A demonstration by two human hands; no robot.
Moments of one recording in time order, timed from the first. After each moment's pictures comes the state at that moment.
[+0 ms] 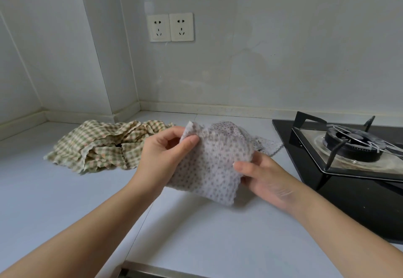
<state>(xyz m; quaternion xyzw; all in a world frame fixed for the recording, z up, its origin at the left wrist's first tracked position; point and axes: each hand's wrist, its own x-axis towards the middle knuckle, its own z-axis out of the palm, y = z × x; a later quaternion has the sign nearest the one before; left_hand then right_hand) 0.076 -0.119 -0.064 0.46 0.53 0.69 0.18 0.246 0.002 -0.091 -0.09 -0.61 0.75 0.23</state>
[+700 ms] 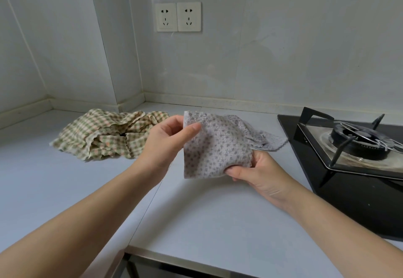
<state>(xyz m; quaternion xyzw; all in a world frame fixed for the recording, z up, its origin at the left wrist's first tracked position) 0.065 -0.112 -0.066 0.42 0.50 0.70 0.29 0.236 -0.008 -0.102 -0.18 -0.69 0.64 0.29</state>
